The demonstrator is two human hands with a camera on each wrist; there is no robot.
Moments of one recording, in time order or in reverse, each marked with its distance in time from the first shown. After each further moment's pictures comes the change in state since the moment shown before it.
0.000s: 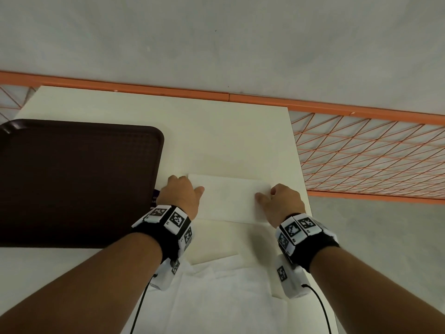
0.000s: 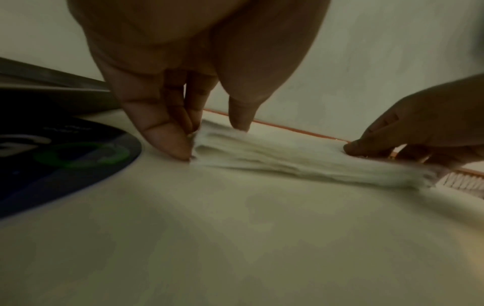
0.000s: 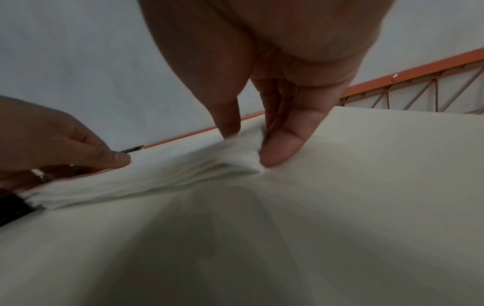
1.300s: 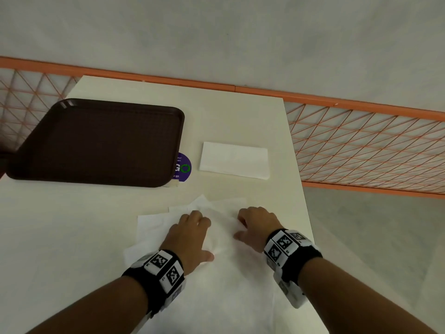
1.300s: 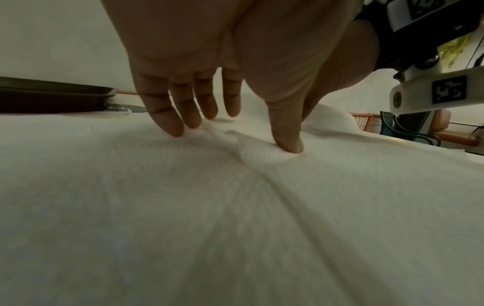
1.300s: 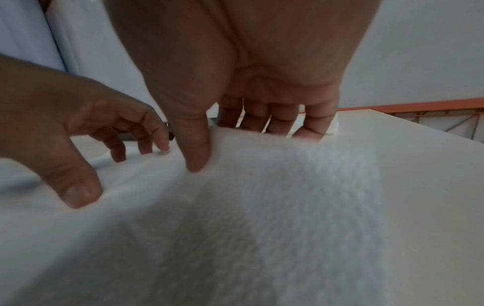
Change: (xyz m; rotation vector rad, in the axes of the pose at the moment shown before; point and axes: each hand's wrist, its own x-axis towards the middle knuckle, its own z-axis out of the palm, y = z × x) left_hand -0.200 -0.104 0.042 0.136 -0.160 0.515; right_hand -0.180 0.033 0.042 -0.403 -0.283 -0.505
